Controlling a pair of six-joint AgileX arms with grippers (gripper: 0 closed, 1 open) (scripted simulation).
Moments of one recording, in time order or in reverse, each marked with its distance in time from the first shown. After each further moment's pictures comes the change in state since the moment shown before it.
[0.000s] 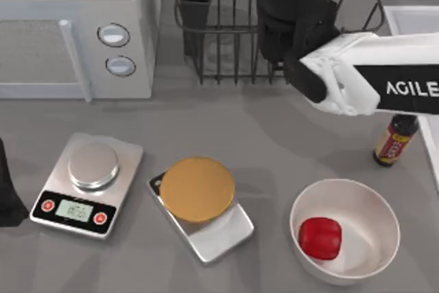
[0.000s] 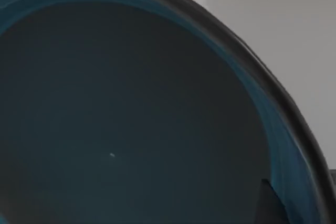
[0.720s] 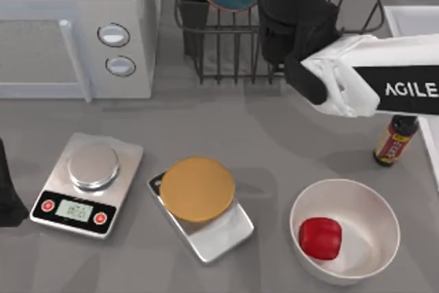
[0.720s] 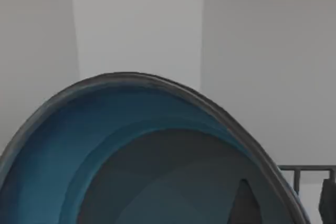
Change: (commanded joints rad) left arm 0.000 0.000 0.000 0.000 0.000 0.000; right arm -0.004 0.006 -0.007 0.011 -0.004 0.000
